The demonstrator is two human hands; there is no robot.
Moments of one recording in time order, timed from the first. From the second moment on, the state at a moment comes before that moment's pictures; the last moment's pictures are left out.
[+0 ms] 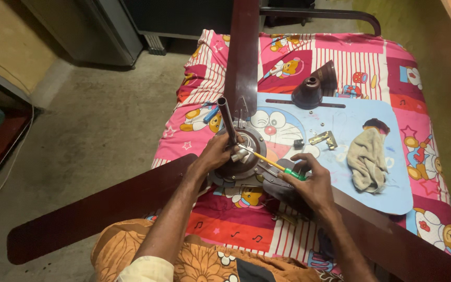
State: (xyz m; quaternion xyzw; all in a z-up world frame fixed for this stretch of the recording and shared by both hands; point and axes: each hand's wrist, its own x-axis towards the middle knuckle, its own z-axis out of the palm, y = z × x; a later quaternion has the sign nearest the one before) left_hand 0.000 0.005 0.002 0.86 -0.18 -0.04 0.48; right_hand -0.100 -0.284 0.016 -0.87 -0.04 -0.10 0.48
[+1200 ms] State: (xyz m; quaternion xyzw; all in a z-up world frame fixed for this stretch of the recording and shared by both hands) left_hand 0.002 0.008 0.008 0.84 -0.19 -0.07 0.51; right_hand -0.097 -0.286 0.008 -0.89 -0.02 0.00 0.46
